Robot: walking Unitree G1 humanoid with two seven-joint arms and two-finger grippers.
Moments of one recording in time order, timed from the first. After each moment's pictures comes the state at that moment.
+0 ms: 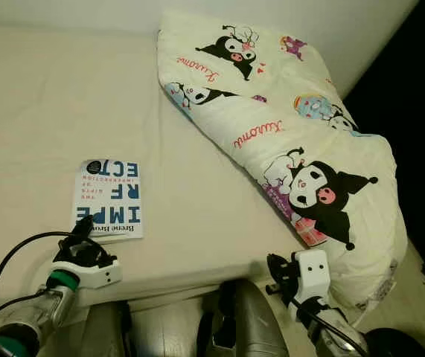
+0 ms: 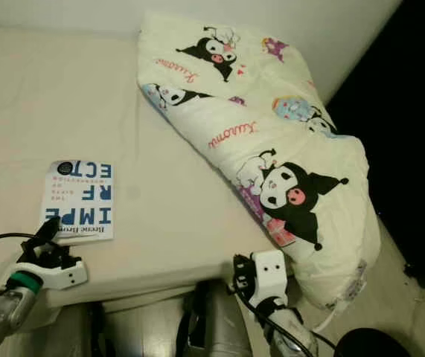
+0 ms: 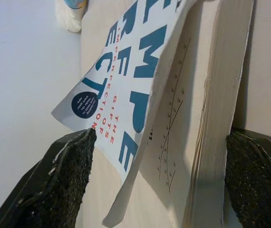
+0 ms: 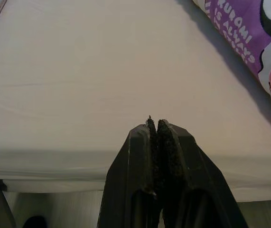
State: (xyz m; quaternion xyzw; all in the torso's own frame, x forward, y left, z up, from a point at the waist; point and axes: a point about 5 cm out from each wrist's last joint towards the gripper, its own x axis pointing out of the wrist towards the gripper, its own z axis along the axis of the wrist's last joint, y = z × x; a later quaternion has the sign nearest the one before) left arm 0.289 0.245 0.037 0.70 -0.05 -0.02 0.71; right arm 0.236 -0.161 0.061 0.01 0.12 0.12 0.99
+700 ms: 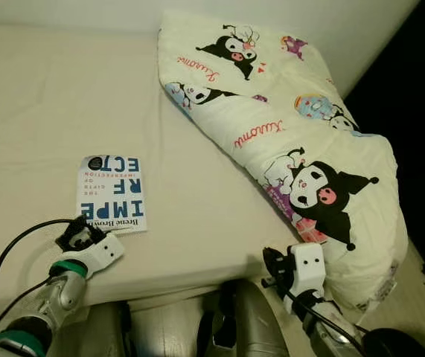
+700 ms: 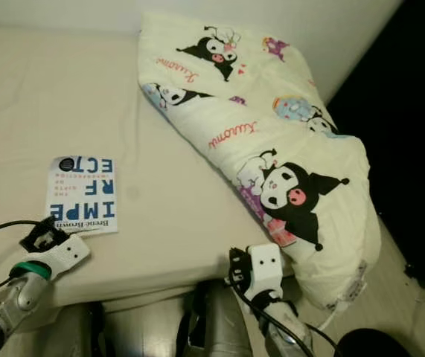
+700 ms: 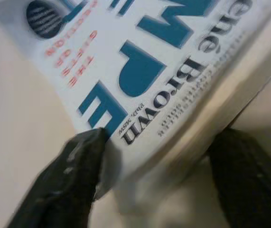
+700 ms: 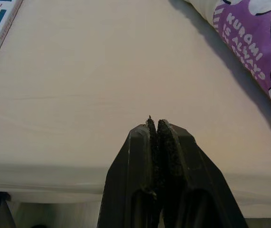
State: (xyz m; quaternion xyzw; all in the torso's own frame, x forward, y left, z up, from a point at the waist) left arm 0.305 0.233 0.035 0.38 0.11 0.01 0.92; right arm 0.244 -0.155 0.067 0.02 0.11 0.12 0.99
